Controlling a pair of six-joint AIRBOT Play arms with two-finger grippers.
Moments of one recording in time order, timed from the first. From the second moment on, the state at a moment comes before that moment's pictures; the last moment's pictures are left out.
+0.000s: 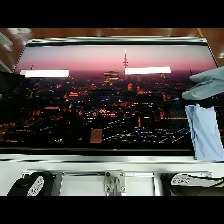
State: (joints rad) left arm 0.20 -0.72 1.19 0.86 -1.10 -1.35; right arm -0.67 -1.53 1.97 -1.13 1.34 1.56
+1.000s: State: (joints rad) left arm 0.20 -0.72 1.19 0.85 -1.09 -1.35; right arm -0.82 -1.51 1.70 -1.48 1.81 1.66
